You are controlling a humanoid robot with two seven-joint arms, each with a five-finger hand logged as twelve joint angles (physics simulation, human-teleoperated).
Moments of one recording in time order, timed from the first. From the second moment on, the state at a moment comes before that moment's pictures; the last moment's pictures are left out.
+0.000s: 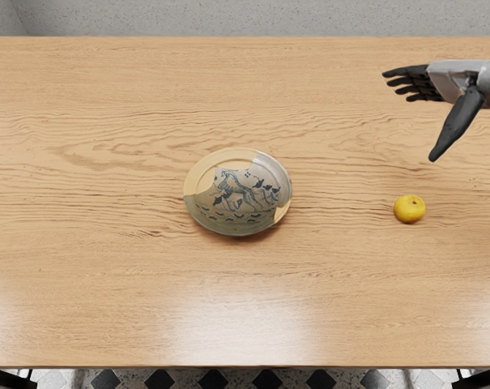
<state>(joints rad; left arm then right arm) -0.02 0.00 0.24 -0.16 0.01 -0.02 0.08 1.29 -0.87 0.15 1.01 -0.59 0.61 -0.03</state>
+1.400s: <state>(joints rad) -0.02 0.00 0.24 -0.16 0.01 -0.02 0.08 0.88 -0.89 0.30 1.70 -1.18 -0.05 -0.61</state>
